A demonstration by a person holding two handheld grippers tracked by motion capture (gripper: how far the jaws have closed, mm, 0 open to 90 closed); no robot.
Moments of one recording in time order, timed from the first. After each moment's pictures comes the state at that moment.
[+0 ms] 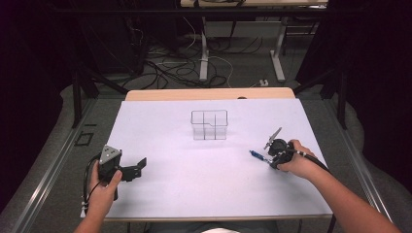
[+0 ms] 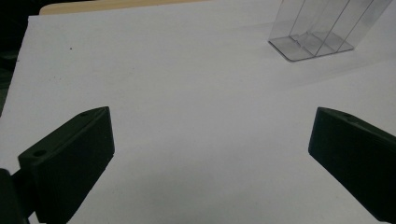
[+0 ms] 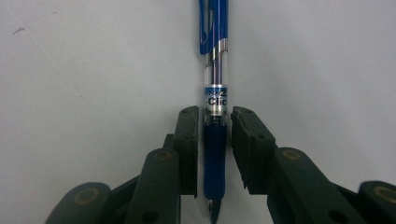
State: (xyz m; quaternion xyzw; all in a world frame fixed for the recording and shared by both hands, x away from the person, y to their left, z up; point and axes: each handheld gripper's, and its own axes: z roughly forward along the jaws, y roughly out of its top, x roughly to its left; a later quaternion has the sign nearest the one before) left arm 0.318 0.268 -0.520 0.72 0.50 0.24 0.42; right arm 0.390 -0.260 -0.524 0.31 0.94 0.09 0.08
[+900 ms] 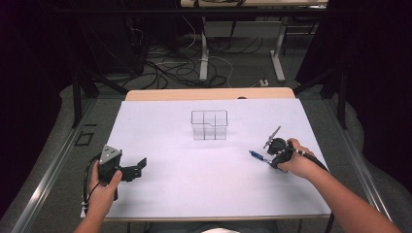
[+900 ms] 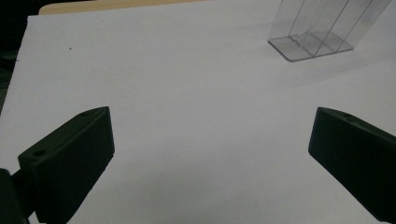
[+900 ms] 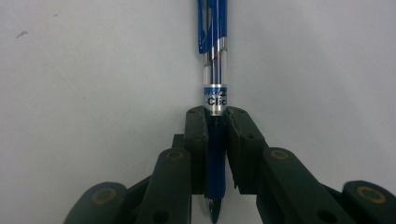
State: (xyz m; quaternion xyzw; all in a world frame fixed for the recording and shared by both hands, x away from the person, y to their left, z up) left arm 0.318 0.268 -0.520 0.72 0.50 0.24 0.42; right arm 0.393 -0.258 -0.524 0.32 0.94 0.09 0.07
